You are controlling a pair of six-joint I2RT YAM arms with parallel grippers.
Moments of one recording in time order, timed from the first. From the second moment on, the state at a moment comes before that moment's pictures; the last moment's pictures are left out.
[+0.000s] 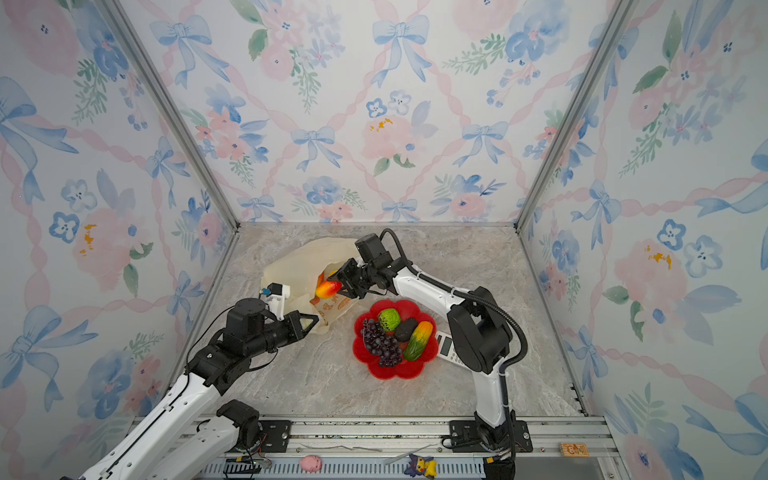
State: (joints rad) left arm -0.40 0.74 0.58 -0.37 0.33 -0.78; right arm 0.72 2.01 1.59 -0.28 -0.53 1.41
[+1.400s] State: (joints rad) left arm -0.40 0.73 0.57 -0.37 0.33 -0.78; right arm 0.78 2.30 1.77 -0.09 -0.54 1.57
